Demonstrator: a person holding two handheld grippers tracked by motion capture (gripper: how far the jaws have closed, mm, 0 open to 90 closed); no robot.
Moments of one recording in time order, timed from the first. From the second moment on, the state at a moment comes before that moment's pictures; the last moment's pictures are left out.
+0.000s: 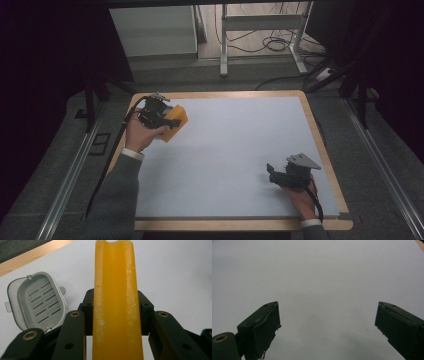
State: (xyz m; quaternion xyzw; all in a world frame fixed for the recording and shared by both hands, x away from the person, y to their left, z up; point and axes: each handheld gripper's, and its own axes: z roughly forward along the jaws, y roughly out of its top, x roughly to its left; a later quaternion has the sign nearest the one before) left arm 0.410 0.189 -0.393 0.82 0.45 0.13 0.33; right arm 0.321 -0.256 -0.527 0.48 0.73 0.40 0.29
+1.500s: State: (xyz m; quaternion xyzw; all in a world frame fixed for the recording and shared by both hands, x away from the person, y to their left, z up) left arm 0.459 0.217 -0.408 0.79 0.51 0.11 0.32; right arm 0.321 -0.256 -0.527 0.47 0.73 0.40 0.29
